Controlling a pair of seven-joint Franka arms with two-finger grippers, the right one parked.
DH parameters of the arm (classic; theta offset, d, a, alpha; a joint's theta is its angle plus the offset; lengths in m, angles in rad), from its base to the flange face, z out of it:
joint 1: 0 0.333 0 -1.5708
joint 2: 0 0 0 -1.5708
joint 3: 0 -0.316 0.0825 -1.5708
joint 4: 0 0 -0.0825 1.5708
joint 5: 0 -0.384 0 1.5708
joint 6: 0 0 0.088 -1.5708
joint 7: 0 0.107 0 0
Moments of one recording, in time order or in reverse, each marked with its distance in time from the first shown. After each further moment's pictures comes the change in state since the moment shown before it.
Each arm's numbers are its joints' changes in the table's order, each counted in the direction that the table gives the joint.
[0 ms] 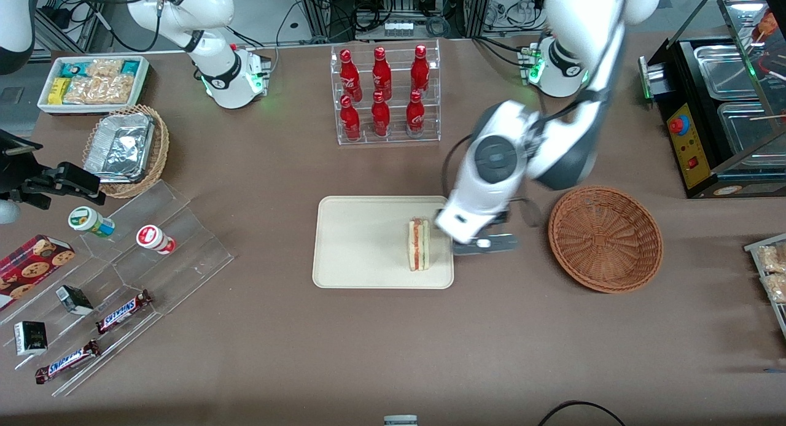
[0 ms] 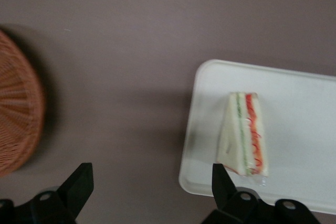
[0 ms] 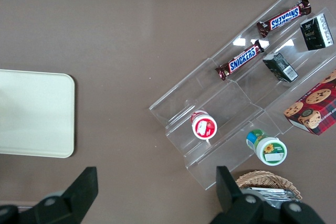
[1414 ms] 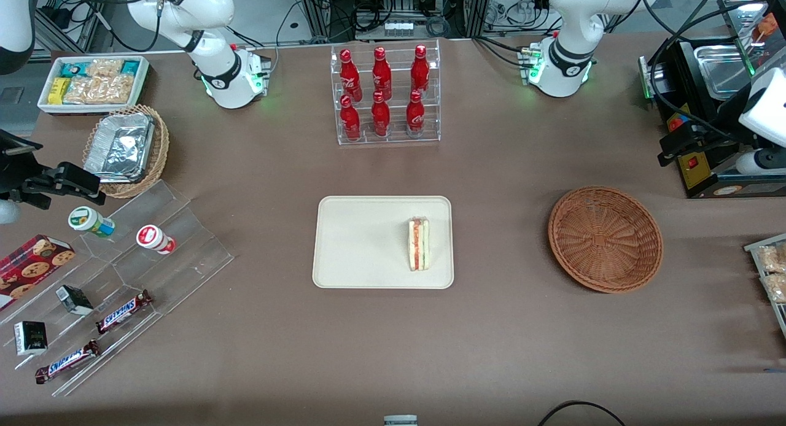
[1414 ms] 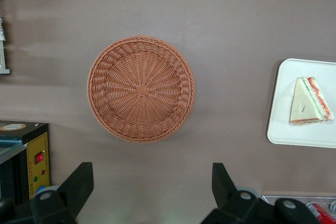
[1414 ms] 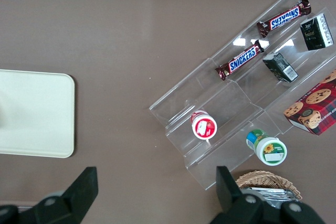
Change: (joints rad) arm 0.536 -0.423 0.109 -0.028 -0.017 0.359 0.500
